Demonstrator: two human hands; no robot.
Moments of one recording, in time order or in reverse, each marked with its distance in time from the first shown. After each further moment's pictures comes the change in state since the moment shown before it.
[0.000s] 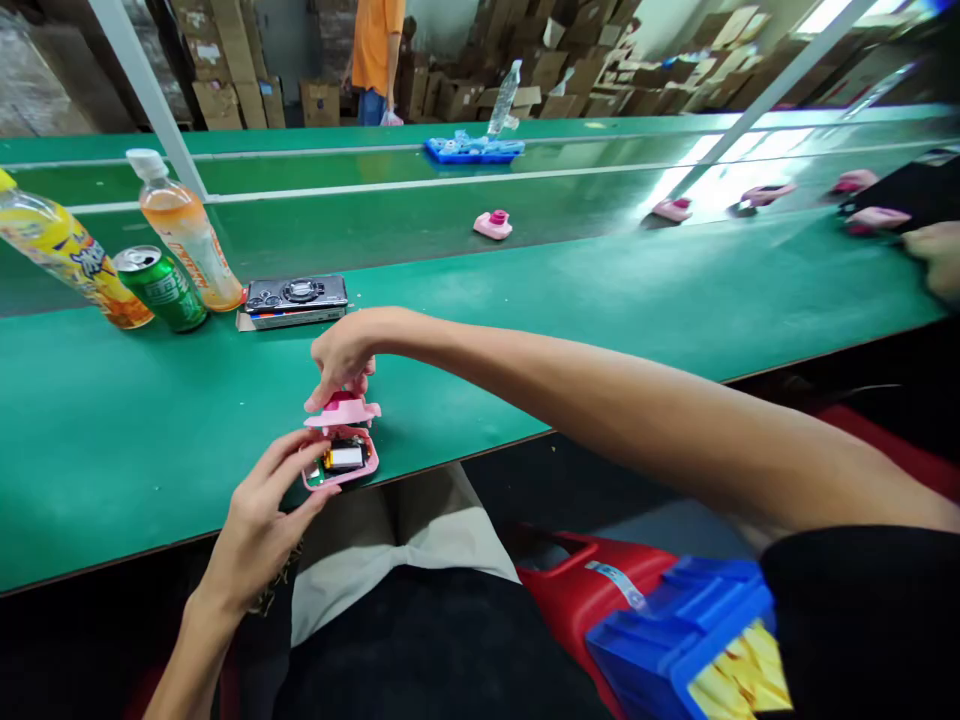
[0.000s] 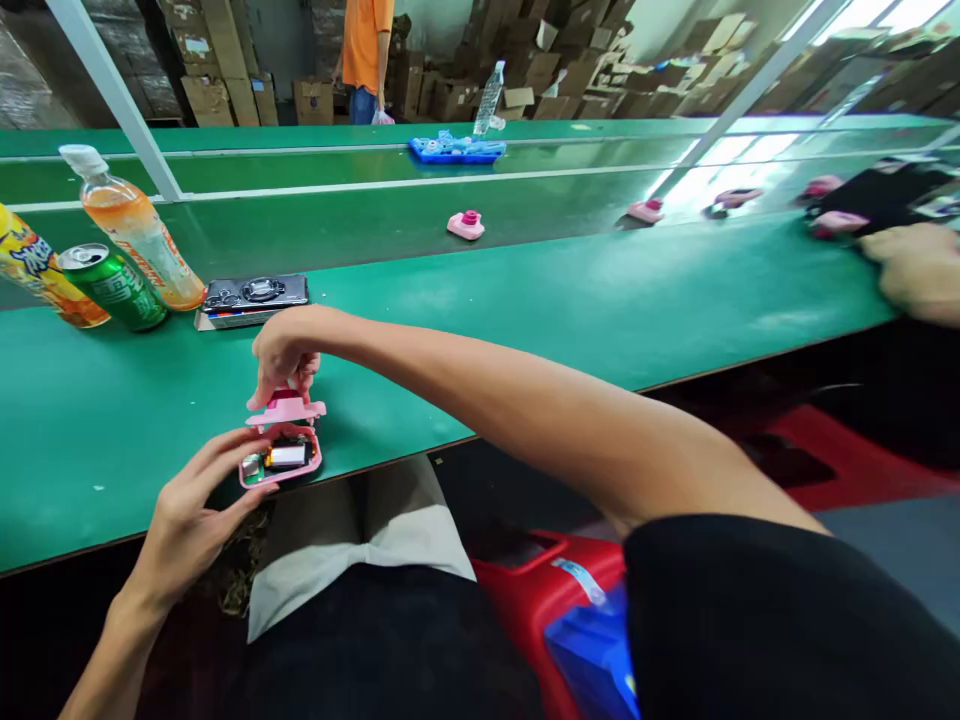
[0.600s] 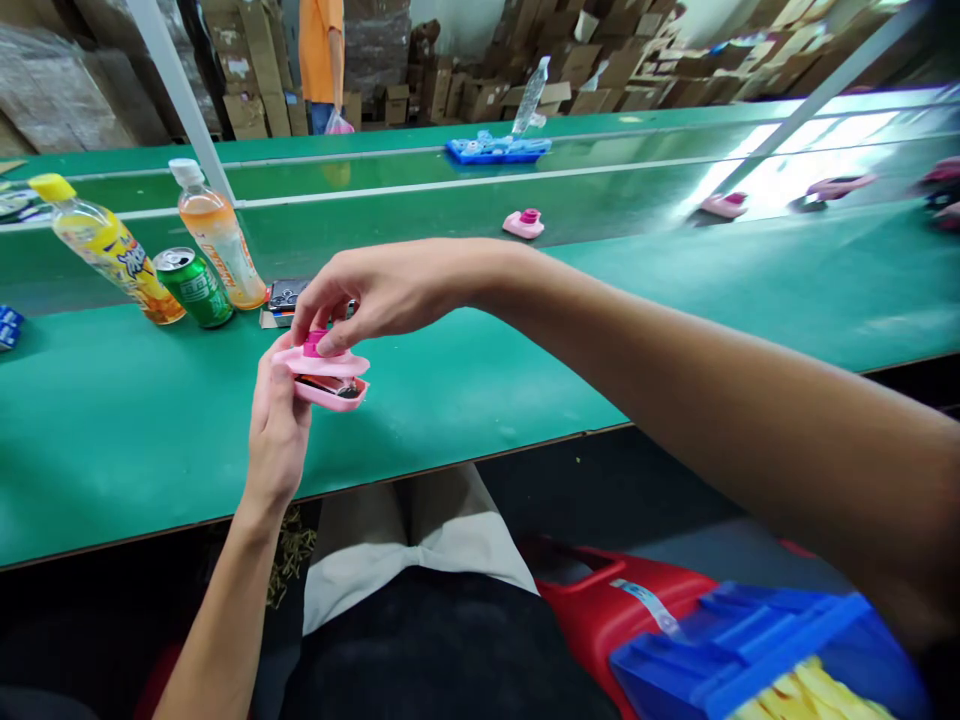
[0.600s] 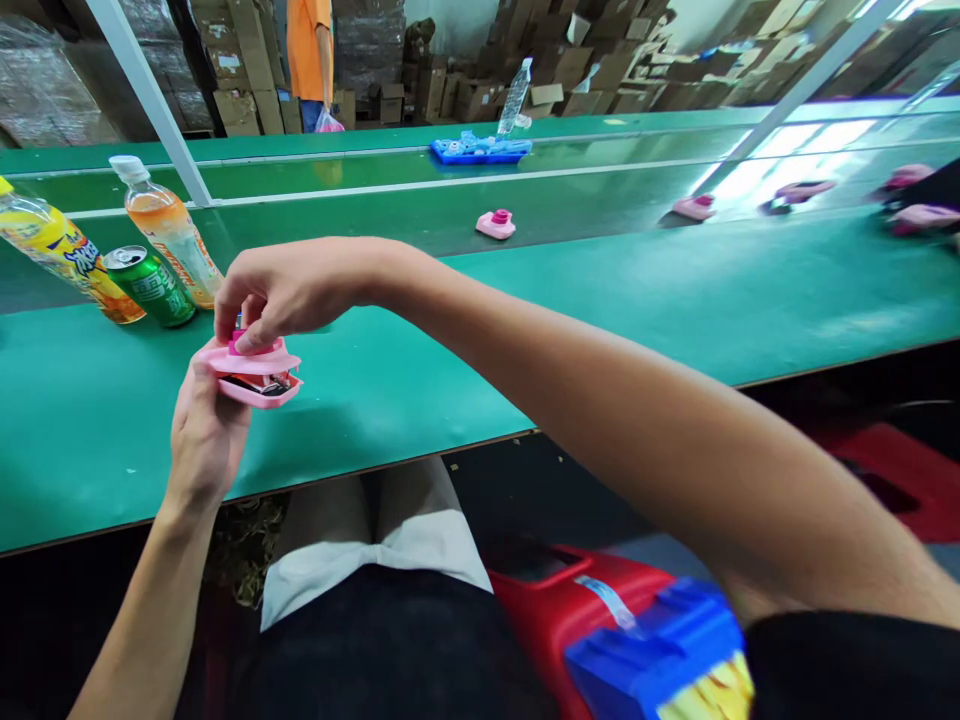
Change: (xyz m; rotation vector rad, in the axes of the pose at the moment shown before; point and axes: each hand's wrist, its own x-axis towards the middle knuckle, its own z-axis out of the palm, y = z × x) left_hand 0.078 0.018 0.011 -0.848 0.419 -0.230; right_hand -0.064 0.010 -0.037 0.010 0.505 -0.665
